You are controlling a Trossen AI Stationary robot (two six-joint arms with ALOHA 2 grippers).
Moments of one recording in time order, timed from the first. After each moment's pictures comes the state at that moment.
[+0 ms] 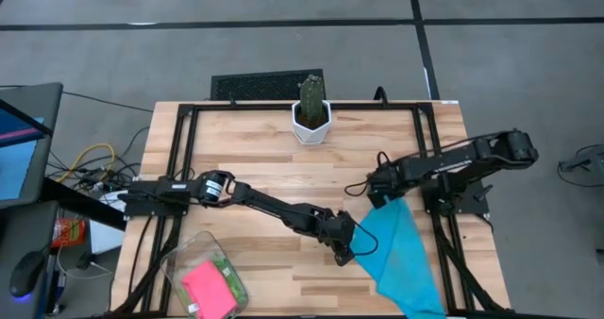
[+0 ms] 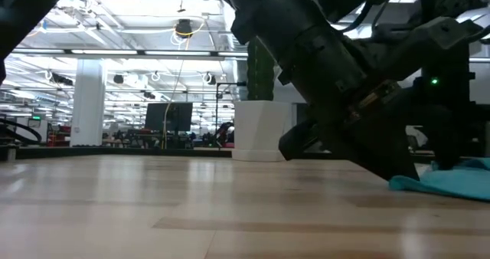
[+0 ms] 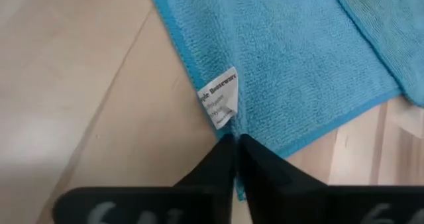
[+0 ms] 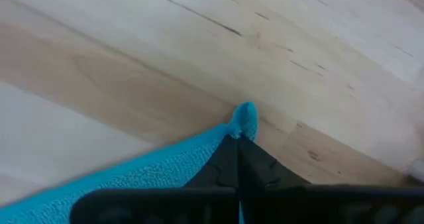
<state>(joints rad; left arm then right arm) -0.26 2.44 1.87 -0.38 -0.01 -0.72 0.03 1.36 0.56 -0.82 0.09 1.06</state>
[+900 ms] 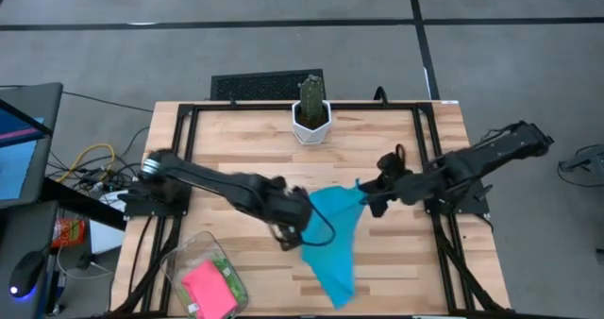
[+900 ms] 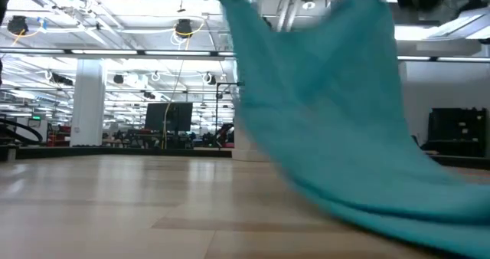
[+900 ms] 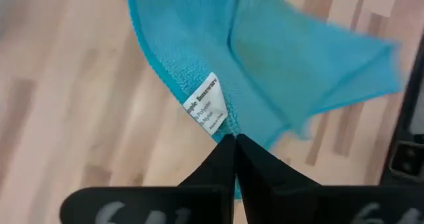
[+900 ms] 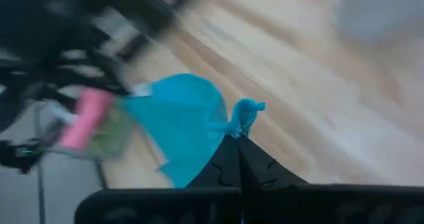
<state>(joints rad) -0.32 1.91 1.92 -1.20 -0.18 -0.61 0.41 1.10 1.06 -0.77 0.45 1.06</state>
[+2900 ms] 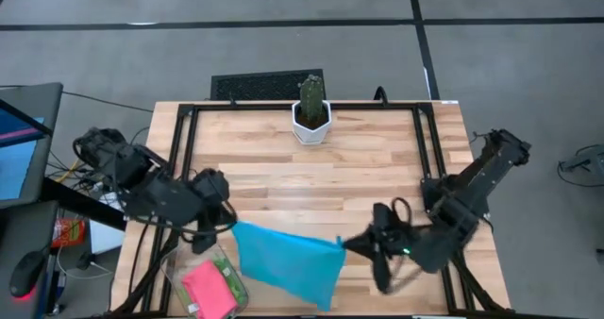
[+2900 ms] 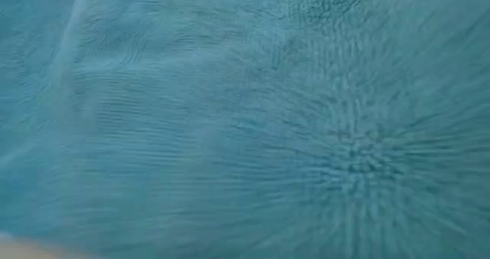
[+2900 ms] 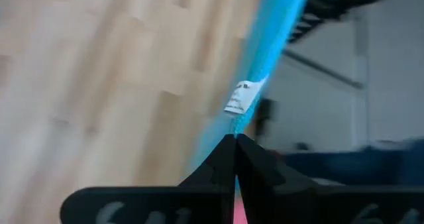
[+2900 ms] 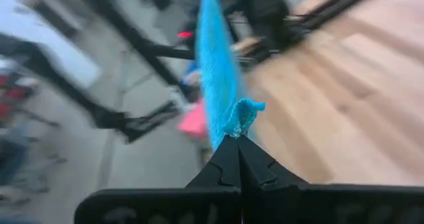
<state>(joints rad) -0.58 1.42 1.92 -1.35 -0.20 -0.86 0.78 1.44 1.44 -0.48 0.66 0.88</state>
